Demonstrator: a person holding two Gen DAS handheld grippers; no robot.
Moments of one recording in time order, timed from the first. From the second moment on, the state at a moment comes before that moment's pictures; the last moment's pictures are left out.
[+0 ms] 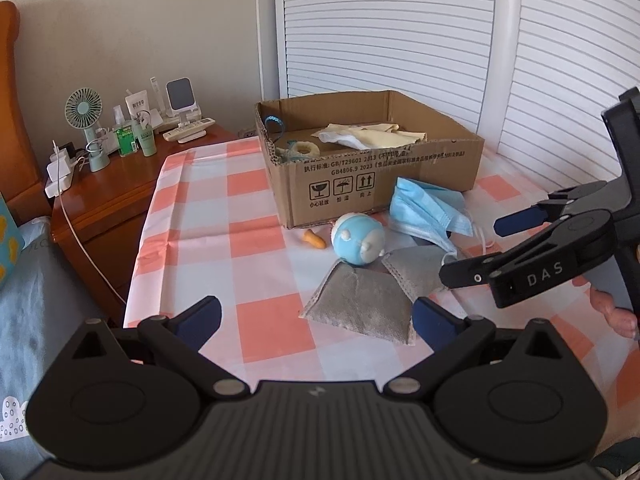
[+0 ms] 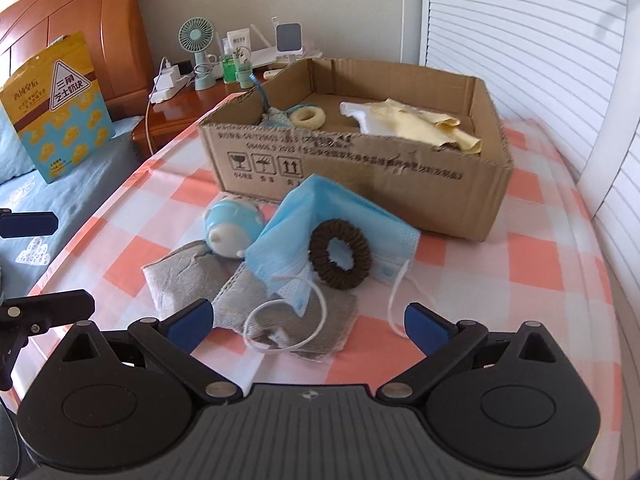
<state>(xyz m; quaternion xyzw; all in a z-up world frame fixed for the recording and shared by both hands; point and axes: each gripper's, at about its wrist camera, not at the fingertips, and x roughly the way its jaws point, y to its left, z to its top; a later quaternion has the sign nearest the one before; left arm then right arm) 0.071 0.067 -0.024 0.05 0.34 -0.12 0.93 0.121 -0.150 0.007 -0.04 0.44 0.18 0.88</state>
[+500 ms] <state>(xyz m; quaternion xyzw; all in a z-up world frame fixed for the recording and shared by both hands) 0.077 0.065 -0.033 0.06 0.36 -0.12 0.92 0.136 -0.141 -0.025 -0.04 0.45 0.15 0.88</state>
